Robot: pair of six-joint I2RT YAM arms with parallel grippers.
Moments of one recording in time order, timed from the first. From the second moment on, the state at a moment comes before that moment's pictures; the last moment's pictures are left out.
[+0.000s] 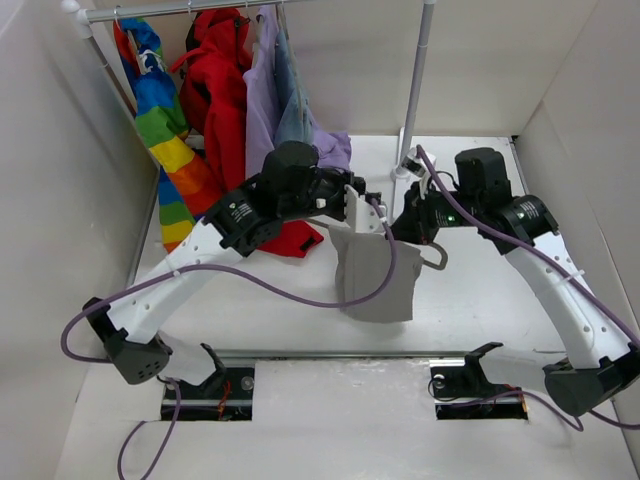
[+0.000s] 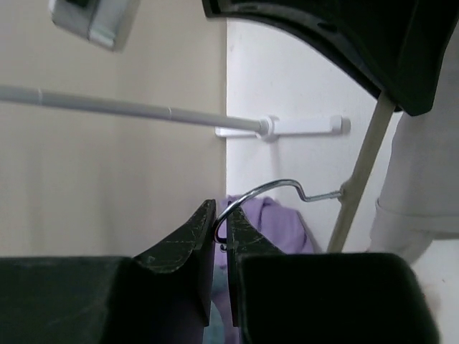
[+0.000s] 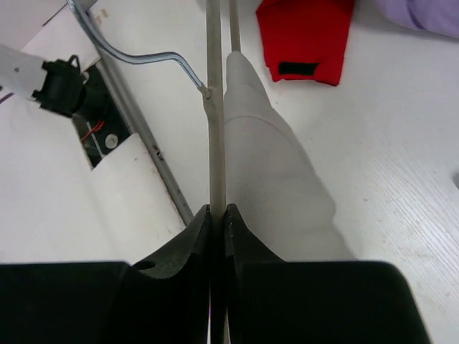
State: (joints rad) left arm -0.87 1.38 1.64 -0.59 0.23 1.07; right arm 0.42 1.19 1.42 -0.88 -0.70 -0.08
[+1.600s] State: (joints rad) left arm -0.81 1.17 1.37 -0.62 -0.39 0.45; right arm 0.33 1.80 2.46 -0.84 -0.07 0.09
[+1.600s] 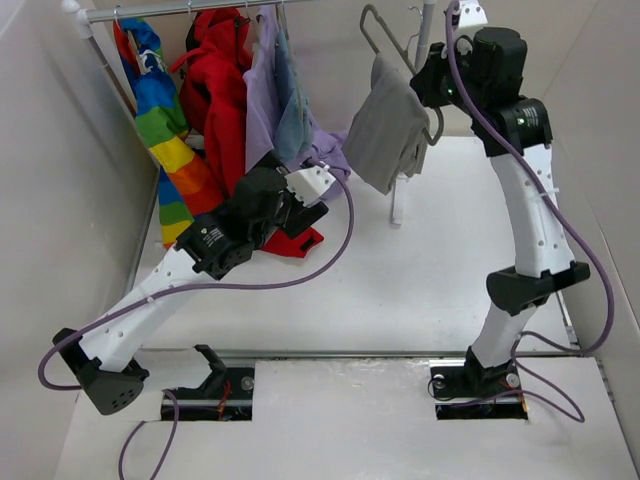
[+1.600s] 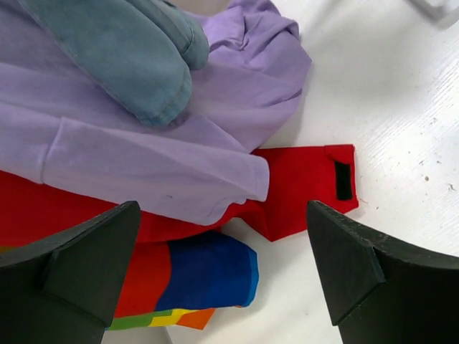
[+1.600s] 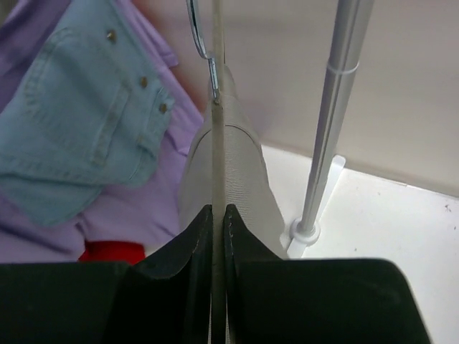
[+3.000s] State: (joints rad) left arm -0.76 1.11 1.27 -0.59 -0.33 0.44; right arm 0.29 2.04 2.46 -0.37 0.03 0.21
